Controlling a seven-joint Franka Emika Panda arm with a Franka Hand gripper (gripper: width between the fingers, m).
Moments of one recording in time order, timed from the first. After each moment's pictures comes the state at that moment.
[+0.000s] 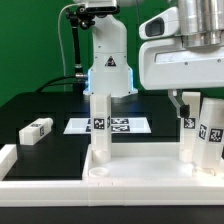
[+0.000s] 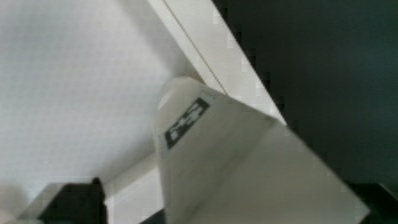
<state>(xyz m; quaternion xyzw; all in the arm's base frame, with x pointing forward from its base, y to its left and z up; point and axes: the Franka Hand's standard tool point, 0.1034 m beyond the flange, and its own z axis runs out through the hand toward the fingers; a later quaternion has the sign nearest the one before) 0.648 0.108 0.116 -0.96 0.28 -0.03 0.06</state>
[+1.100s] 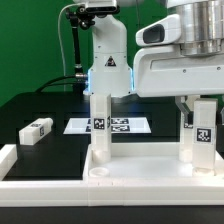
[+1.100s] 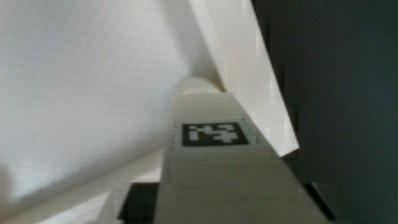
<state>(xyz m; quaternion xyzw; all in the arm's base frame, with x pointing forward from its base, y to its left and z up) 0.645 0.105 0.105 -0.96 0.28 -0.02 0.06</state>
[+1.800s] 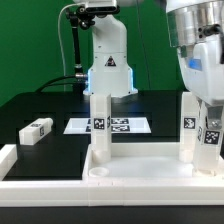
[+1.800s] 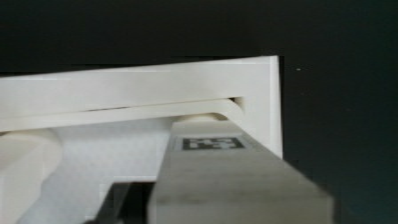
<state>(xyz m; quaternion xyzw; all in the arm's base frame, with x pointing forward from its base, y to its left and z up) 0.647 0.113 0.103 -0.66 0.75 0.01 0.10</state>
